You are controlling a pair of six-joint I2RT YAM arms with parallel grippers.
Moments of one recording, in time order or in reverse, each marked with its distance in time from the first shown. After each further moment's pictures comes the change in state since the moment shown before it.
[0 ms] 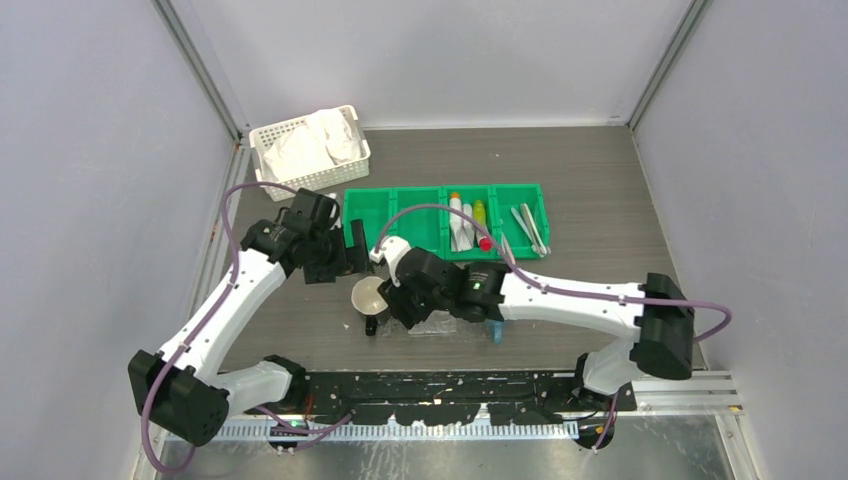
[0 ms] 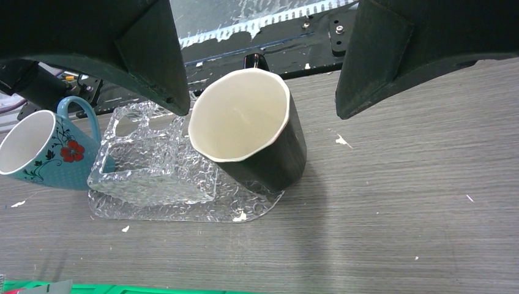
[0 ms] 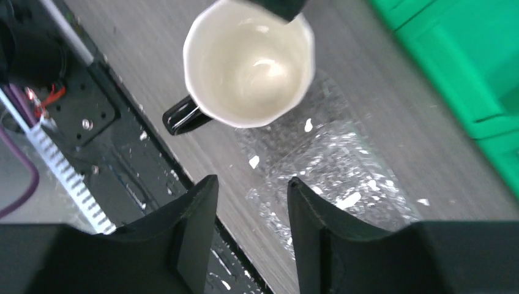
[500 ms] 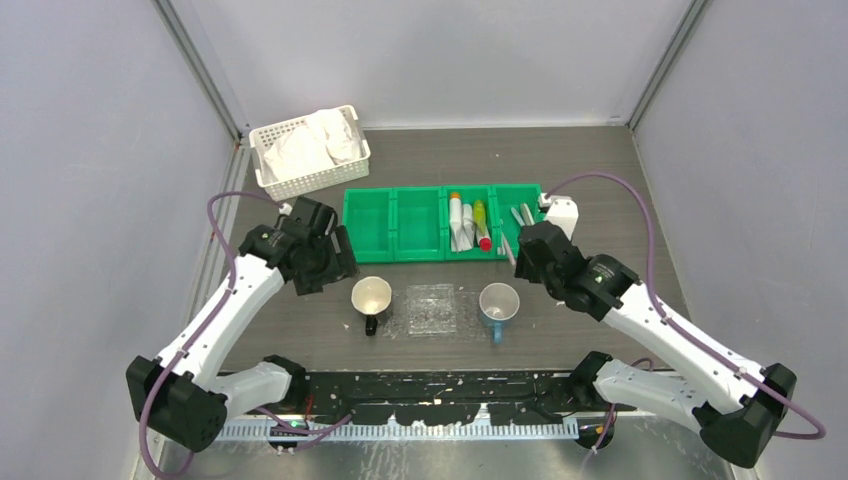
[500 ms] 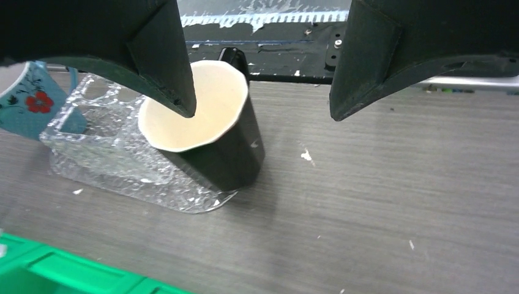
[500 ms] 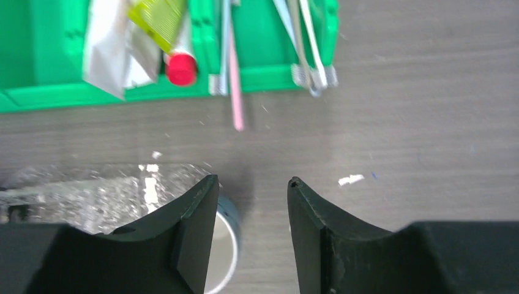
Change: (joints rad) left arm 0.000 -0.023 -0.022 -0.067 -0.158 -0.136; right arm -0.446 -0.555 -0.252 -0.308 0.459 0.333
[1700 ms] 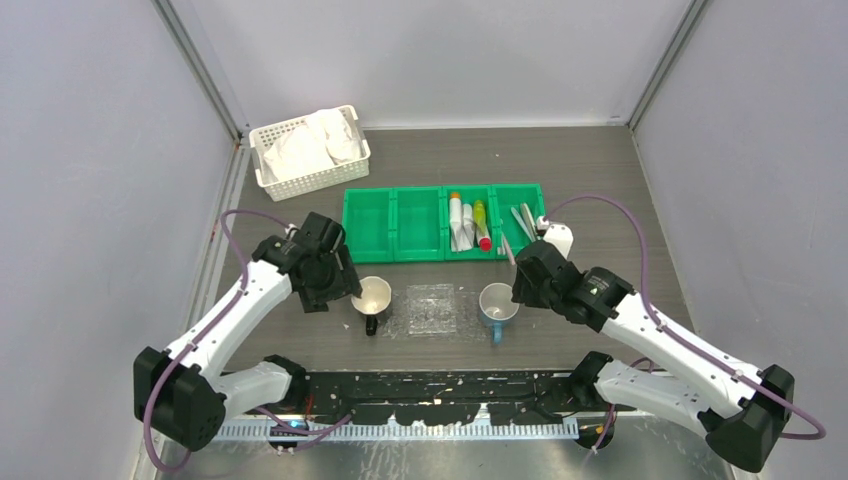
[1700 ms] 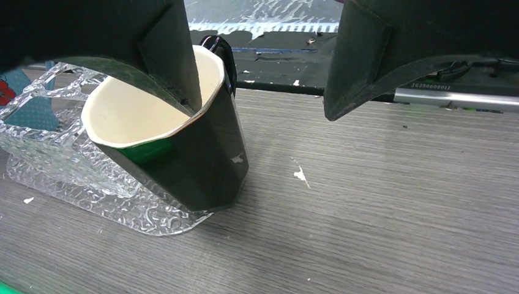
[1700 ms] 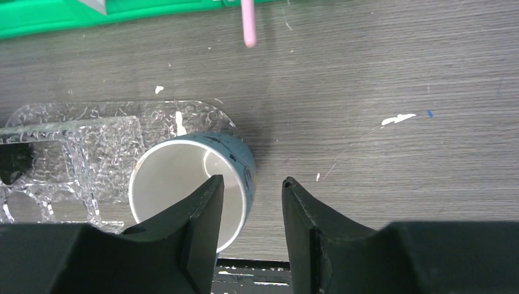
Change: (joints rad) left arm -0.026 -0.002 -0.150 0.019 0.019 -0.102; right arm -0.001 -0.080 -0.140 -0.094 -0.157 0.171
